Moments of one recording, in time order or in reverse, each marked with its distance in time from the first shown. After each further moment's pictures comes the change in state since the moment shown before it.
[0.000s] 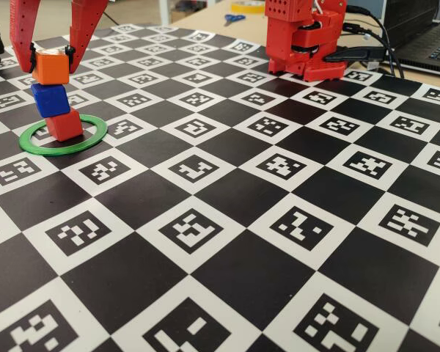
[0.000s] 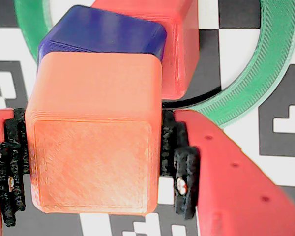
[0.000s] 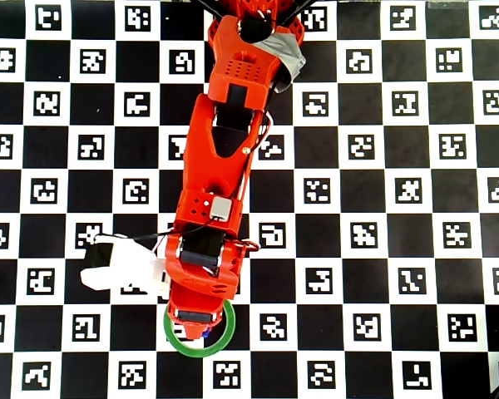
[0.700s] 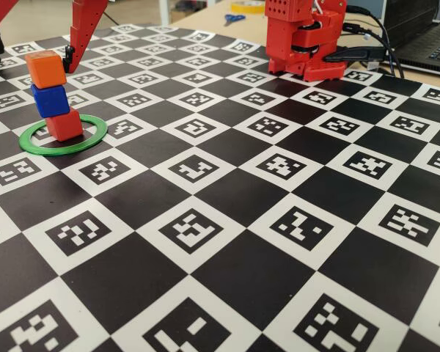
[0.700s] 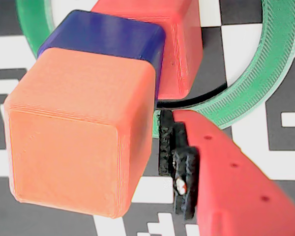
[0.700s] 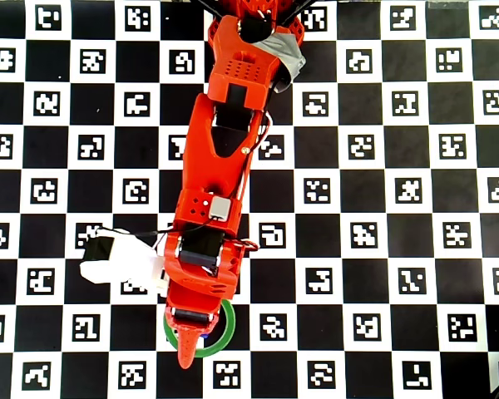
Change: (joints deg) arm 0.2 0.0 0.0 0.0 2.6
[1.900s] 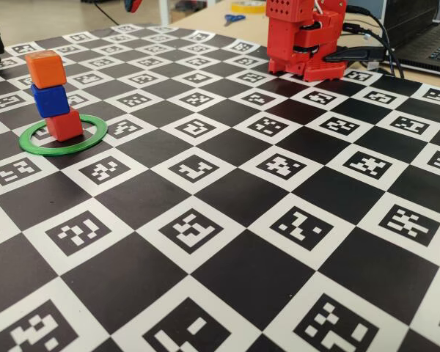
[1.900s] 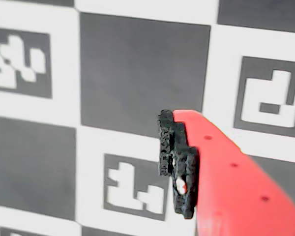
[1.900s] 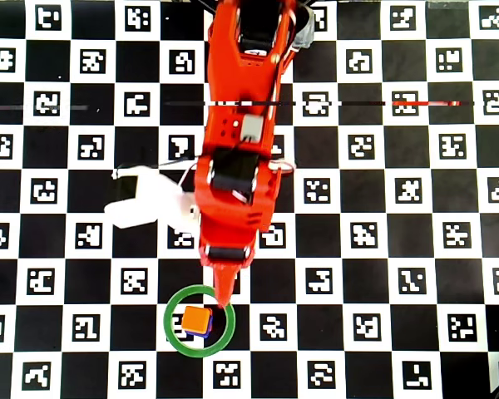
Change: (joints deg) arm -4.7 50.4 54.2 -6.4 -7.2
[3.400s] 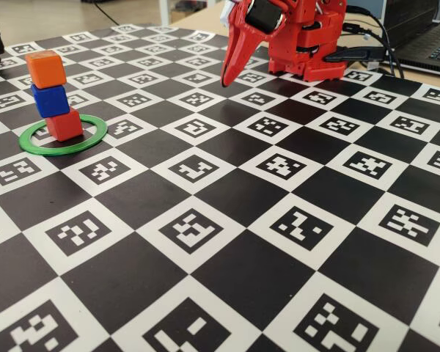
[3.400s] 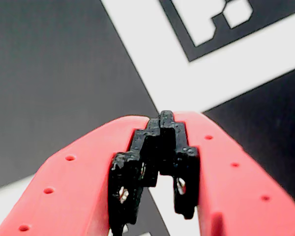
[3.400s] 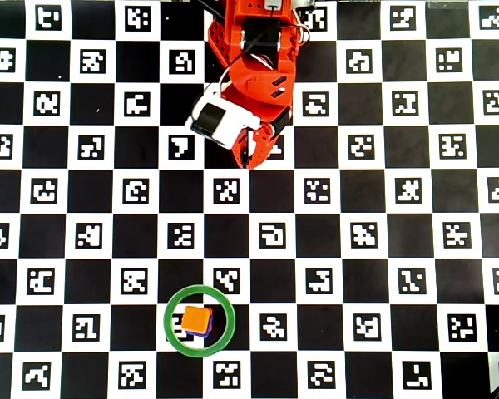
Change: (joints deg) arm -5.6 90.6 98.4 -20.9 -57.2
